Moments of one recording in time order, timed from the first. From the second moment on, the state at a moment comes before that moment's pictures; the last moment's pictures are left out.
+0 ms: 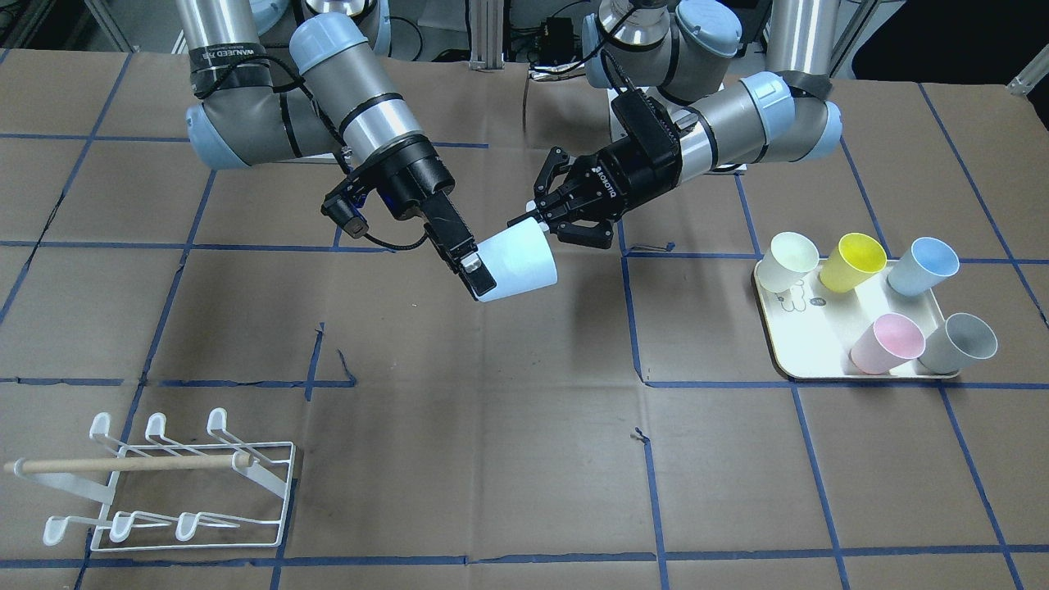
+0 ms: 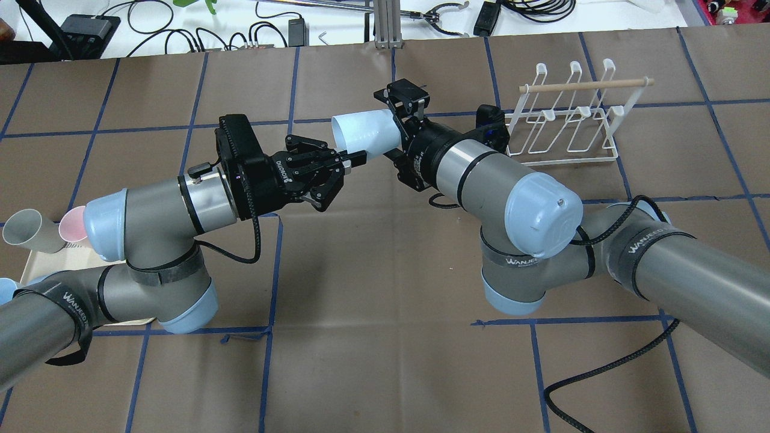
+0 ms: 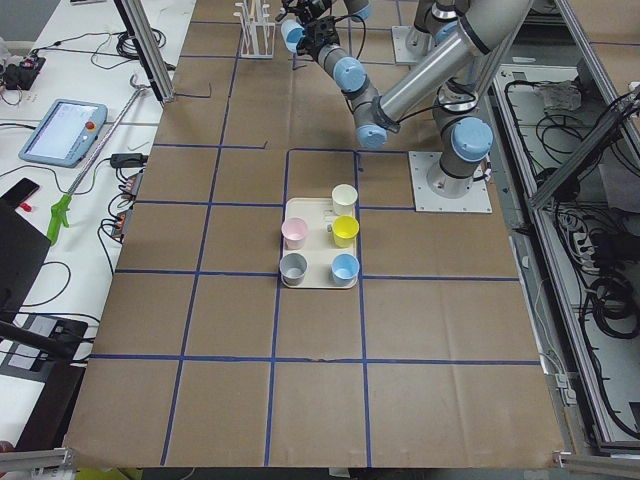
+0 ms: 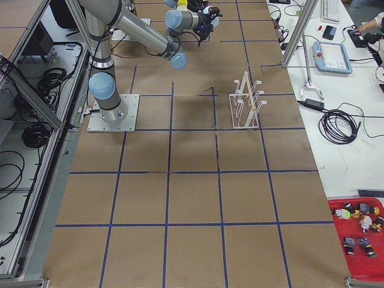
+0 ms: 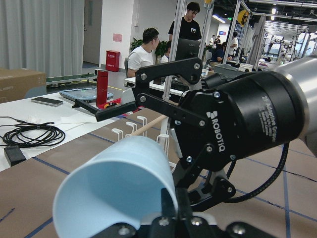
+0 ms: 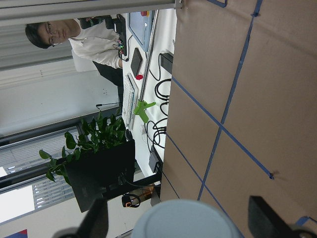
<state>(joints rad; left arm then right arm) -1.46 -1.74 -2.32 0.29 0.38 0.44 1.83 -1.34 2.14 -3.51 -1.22 1.64</state>
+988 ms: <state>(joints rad) -1.46 -1.74 -2.31 0.29 0.38 0.44 1.88 -1.34 2.14 -3.51 -1.26 1.67</state>
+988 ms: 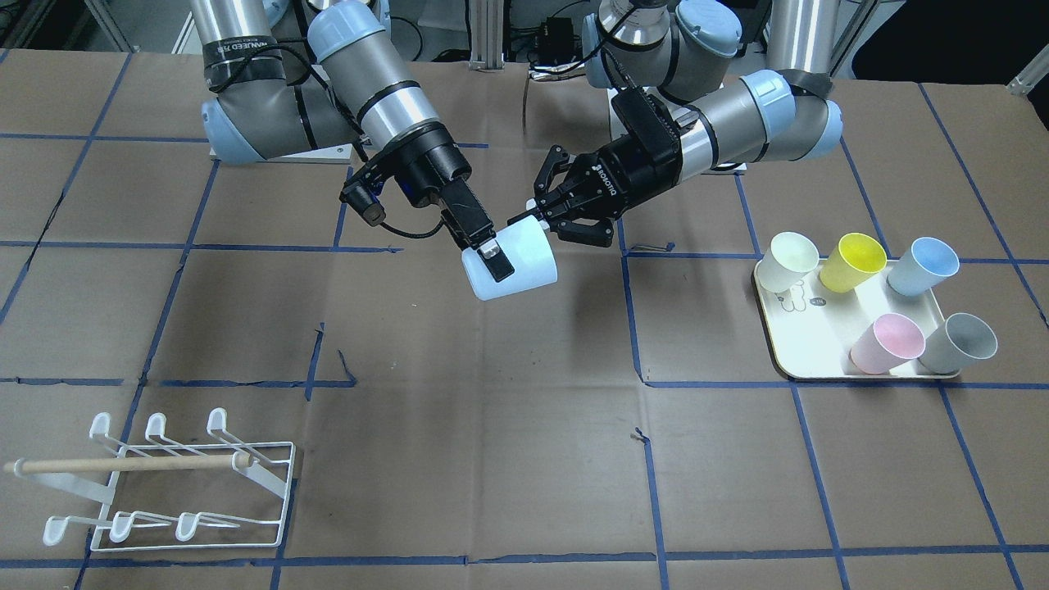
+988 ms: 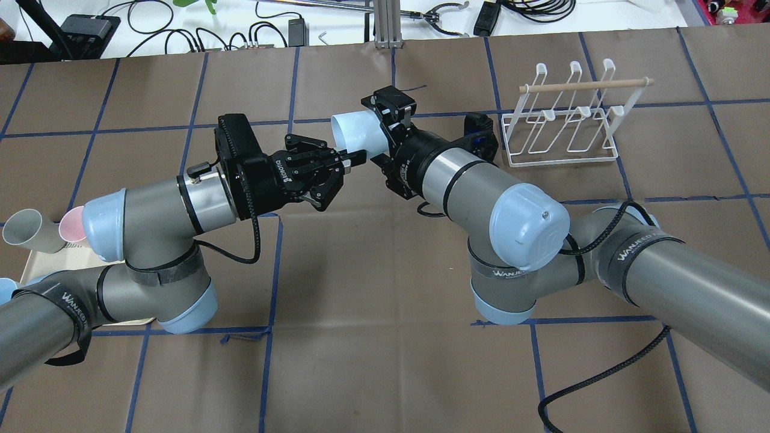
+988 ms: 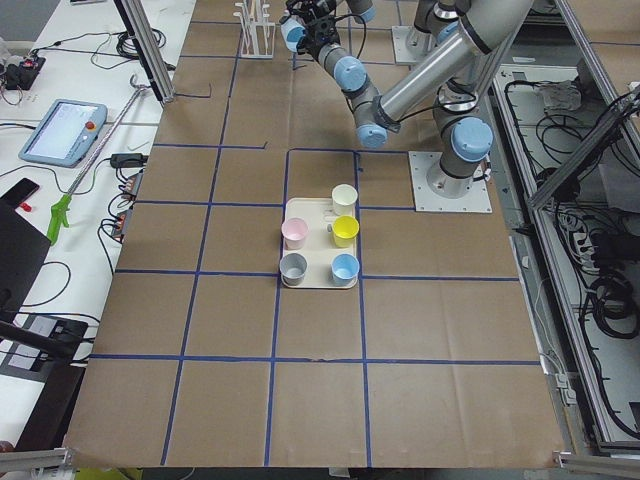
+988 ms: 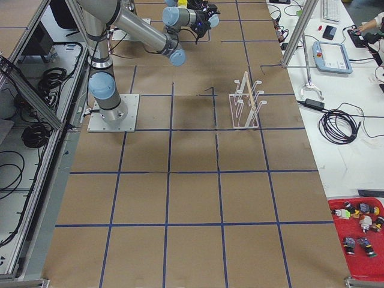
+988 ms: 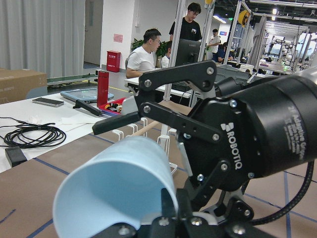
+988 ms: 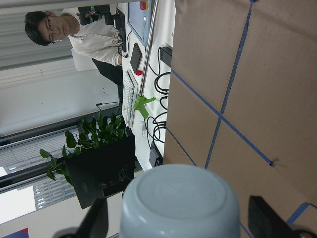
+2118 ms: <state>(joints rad) -1.46 -1.73 -2.29 0.29 0.39 0.44 1.88 -1.35 2.13 -3.51 -1.26 1.67</state>
